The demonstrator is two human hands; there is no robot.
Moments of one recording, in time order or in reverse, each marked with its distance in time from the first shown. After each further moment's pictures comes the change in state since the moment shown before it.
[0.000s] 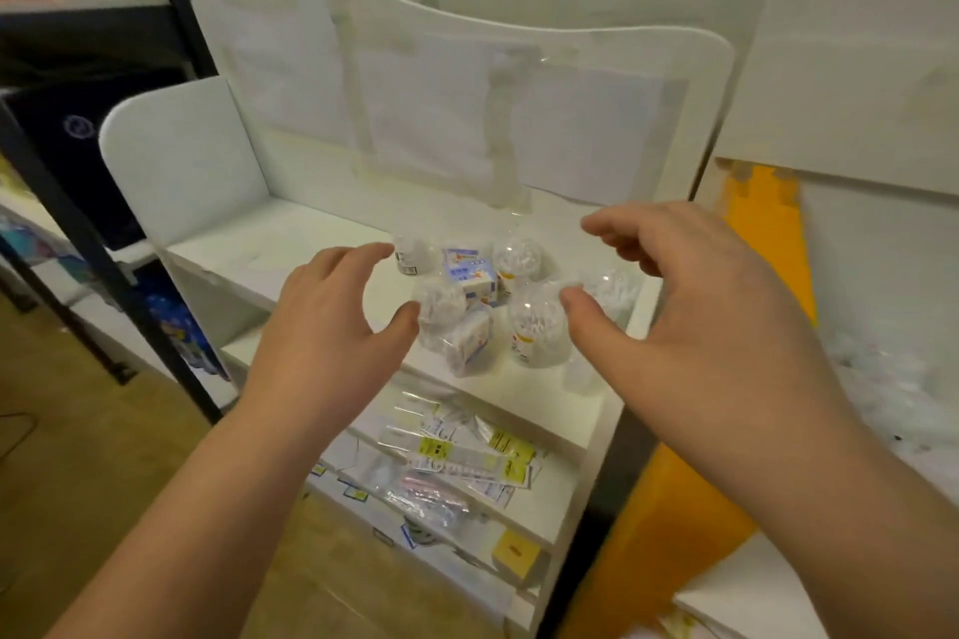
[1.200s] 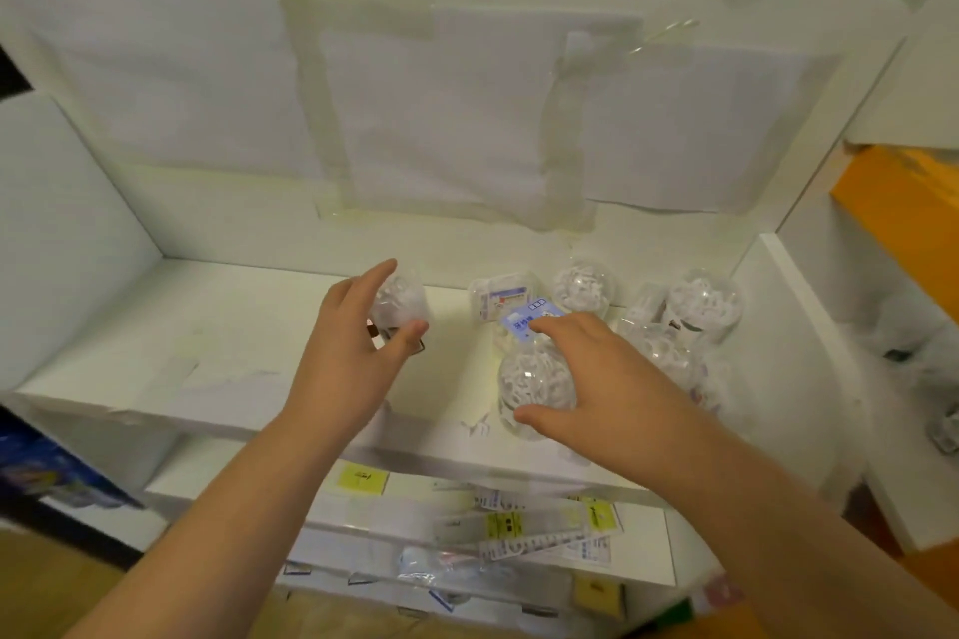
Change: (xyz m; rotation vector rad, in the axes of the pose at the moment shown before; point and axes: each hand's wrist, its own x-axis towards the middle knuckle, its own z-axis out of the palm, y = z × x) left_hand 0.196 -0.188 0.106 -0.532 -0.248 0.173; right_hand 0.085 0.002 0.235 -0.196 -0.431 0.366
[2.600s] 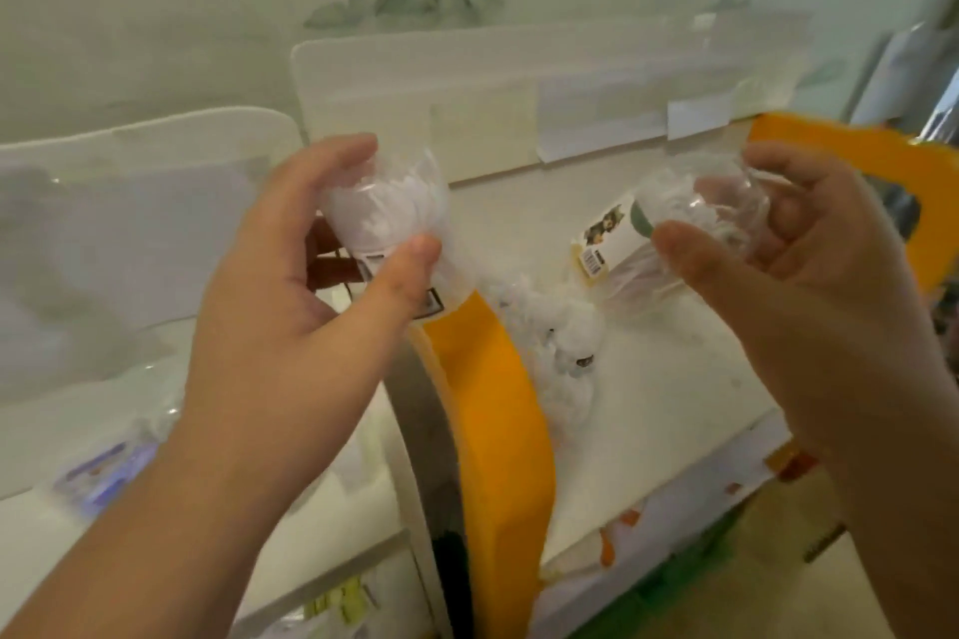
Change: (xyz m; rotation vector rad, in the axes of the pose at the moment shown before) left_hand -0.072 0.345 0.126 -0.548 -0.253 0.554; right_hand -0.263 0.112 -0.224 0.507 1.189 0.334
